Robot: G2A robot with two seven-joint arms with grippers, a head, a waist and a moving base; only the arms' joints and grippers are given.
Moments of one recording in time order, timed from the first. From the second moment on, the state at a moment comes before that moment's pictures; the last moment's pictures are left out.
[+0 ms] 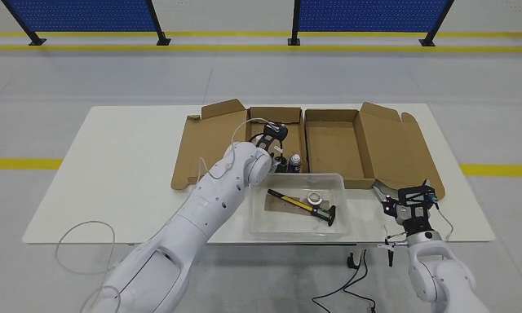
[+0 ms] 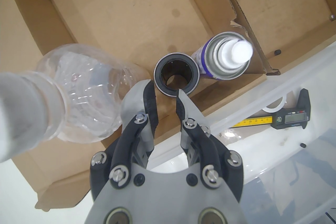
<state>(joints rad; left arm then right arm) 0.59 -1.58 -0.81 -0.85 1.06 0.01 -0.88 -1.73 -1.15 1.60 -1.80 -1.33 0.00 0.00</state>
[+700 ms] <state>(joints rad) 0.82 -1.52 -0.91 -1.23 1.23 0.04 -0.83 -1.73 -1.15 1.60 -1.80 -1.33 0.00 0.00</state>
